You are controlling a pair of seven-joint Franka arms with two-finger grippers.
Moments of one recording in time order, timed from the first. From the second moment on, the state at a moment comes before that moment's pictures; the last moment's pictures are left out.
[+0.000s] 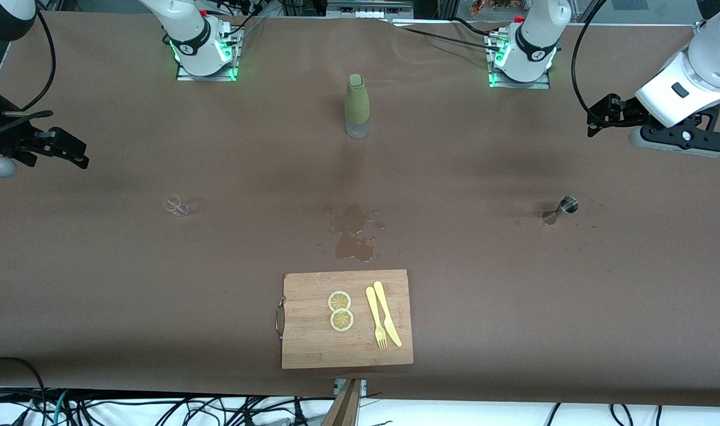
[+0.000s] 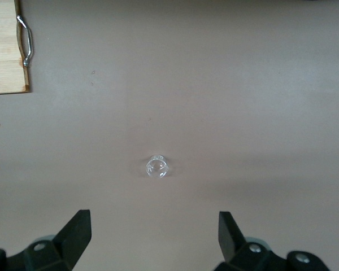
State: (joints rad) left arm -0.07 -0.05 -0.03 -1.70 0.01 1.55 0.05; right arm 0.01 0.04 0.00 -1.63 -0.03 1.70 0.02
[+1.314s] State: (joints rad) left arm 0.06 -0.04 -0.03 -1.70 0.02 1.57 0.17; right arm 0.01 0.04 0.00 -1.64 -0.03 1.70 0.02
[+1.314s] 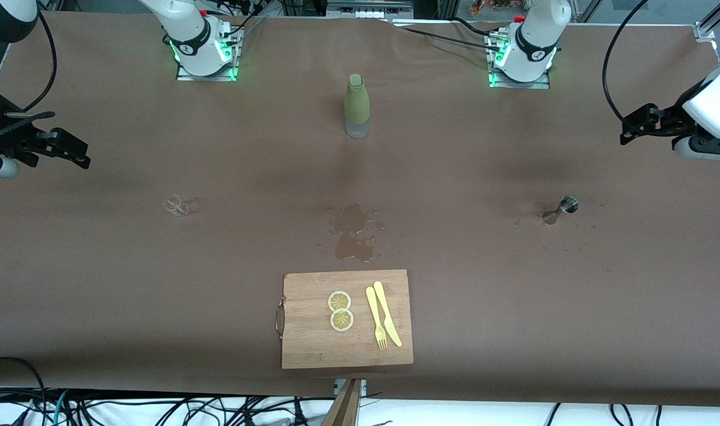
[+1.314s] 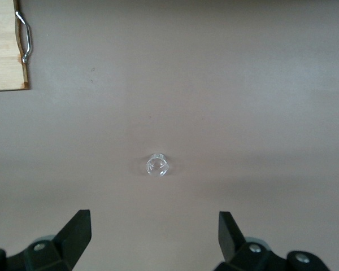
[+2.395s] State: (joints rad) left arm 0.44 0.07 -0.03 -1.70 -0.17 1.57 1.08; right arm -0.15 0.24 -0.02 -1.65 0.21 1.70 -1.02
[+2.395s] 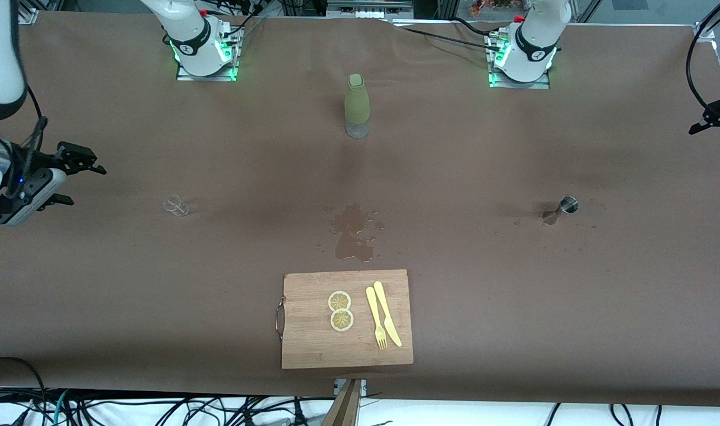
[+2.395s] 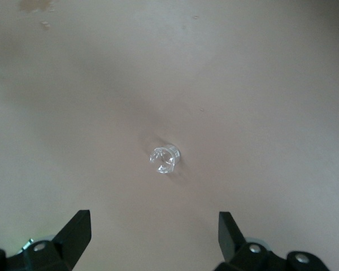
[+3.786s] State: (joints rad) left arm 0.70 0.54 -0.03 -1.70 -0.72 1.60 2.15; right arm -0.45 0.68 -0.02 -1.73 0.76 1.63 -2.31
